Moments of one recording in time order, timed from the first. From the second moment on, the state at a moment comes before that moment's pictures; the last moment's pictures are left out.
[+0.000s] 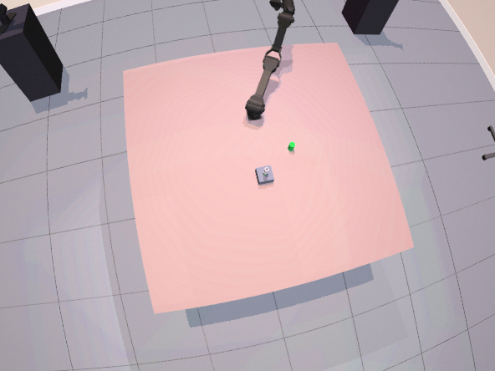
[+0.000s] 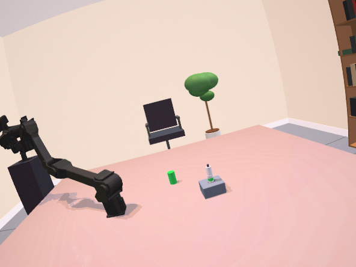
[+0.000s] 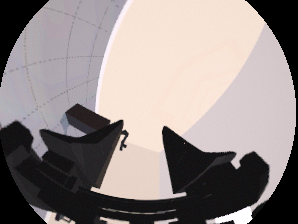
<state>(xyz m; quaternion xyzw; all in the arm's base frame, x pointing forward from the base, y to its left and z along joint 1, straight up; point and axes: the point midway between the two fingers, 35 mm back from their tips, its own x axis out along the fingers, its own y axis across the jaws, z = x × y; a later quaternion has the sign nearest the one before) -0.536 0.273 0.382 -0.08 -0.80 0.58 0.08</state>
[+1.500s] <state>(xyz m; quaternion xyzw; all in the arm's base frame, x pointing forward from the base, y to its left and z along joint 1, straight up) -0.501 0.223 0.521 0.04 -0.81 0.48 0.32</state>
